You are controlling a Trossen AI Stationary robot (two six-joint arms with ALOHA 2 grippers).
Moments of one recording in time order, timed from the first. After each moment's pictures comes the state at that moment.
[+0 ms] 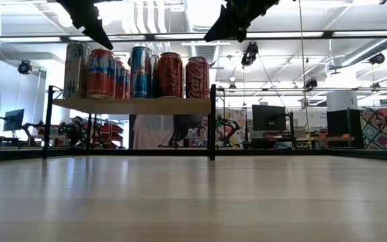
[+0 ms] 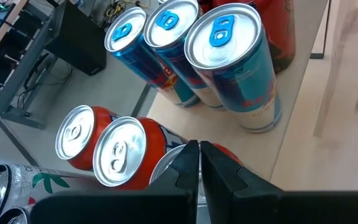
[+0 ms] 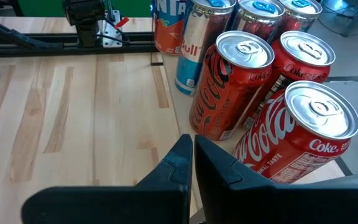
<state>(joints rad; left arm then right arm) 0.37 0.97 1.13 -0.86 -0.43 0.32 -0.26 1.47 1.35 -0.38 -0.02 -0.13</state>
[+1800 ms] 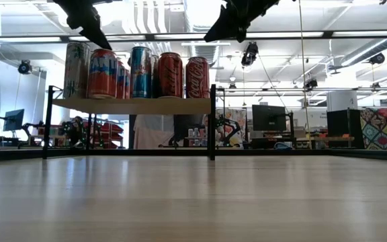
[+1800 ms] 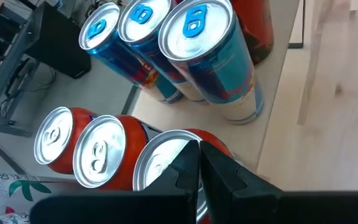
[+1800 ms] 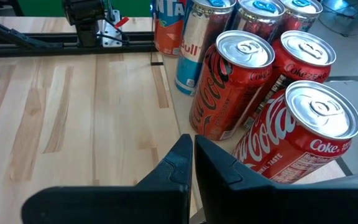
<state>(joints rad) 0.37 0.97 1.13 -0.89 -0.36 0.36 -0.26 1.47 1.35 -0.38 -0.02 -0.13</state>
